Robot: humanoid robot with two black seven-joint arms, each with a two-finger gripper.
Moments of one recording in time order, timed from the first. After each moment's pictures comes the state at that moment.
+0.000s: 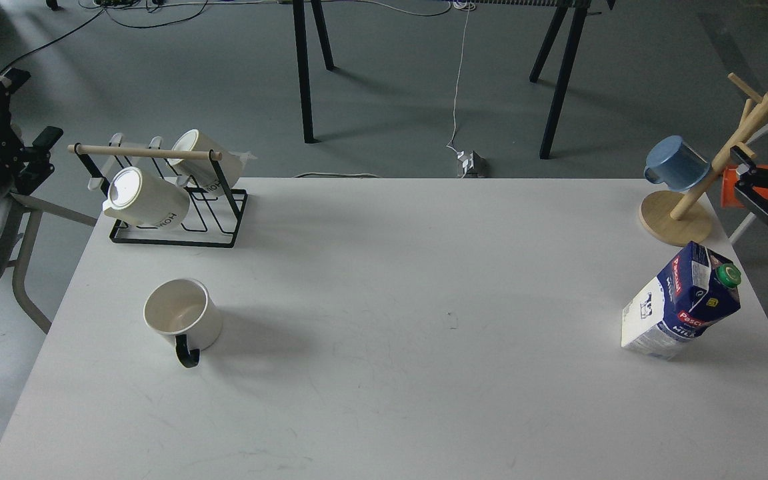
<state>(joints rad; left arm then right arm) -0.67 0.68 -0.74 -0.53 0.47 -0.49 -0.49 0.28 -0.91 1.02 1.11 0.73 0.49 -0.14</state>
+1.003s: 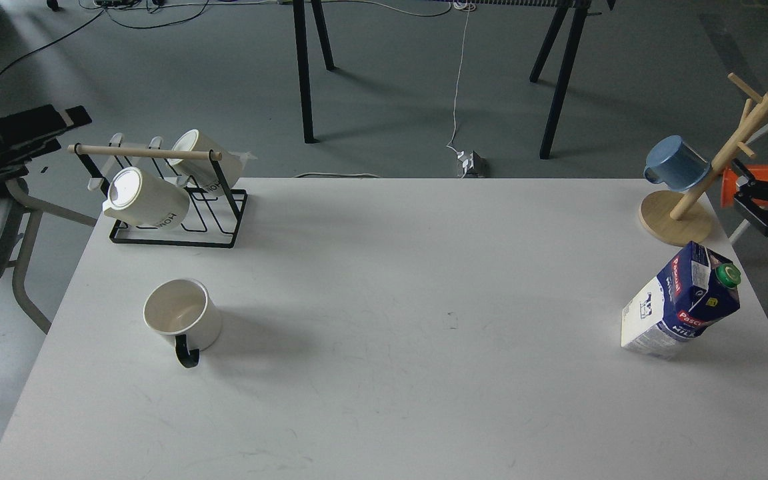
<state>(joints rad) -0.69 1.00 -0.66 -1.03 1.52 -0.49 -0.49 0.26 -0.88 1.02 1.06 0.73 0.49 -0.14</state>
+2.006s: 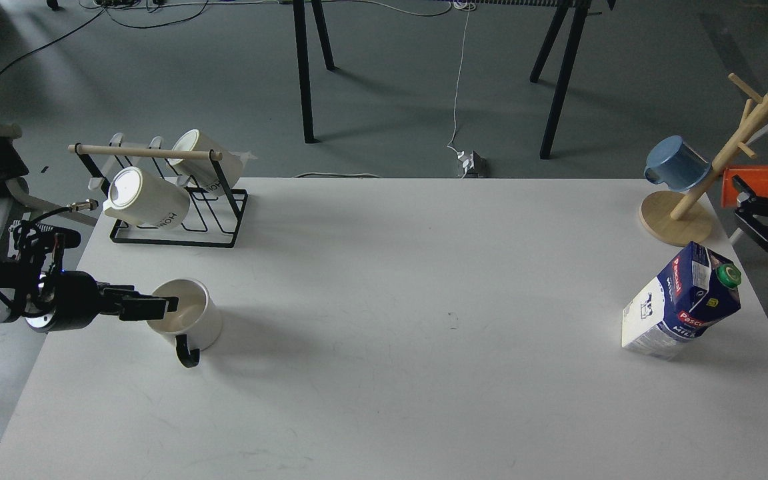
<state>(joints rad) -0.62 0.79 -0.44 -0.91 1.83 -0.40 -0.49 0.22 -0.88 1.02 1.06 0.73 0.49 -0.14</state>
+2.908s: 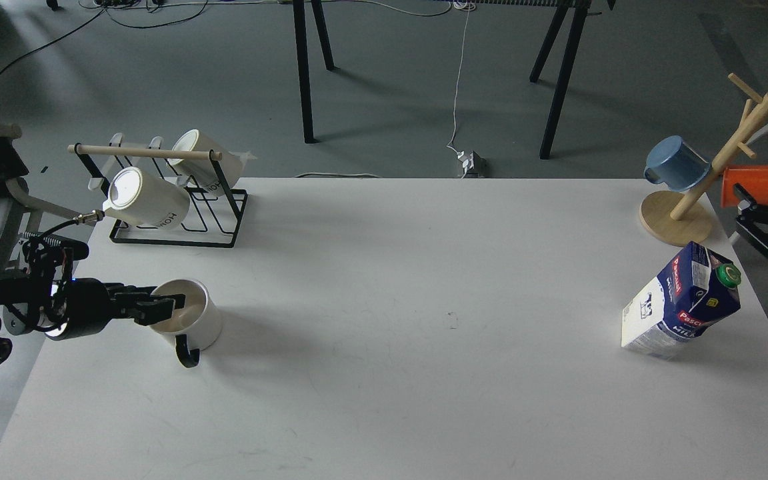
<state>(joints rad) -0.57 0.76 -0.42 -0.90 1.83 -0.26 -0.49 0.20 -0.88 1.03 1.06 0.73 0.49 -0.14</state>
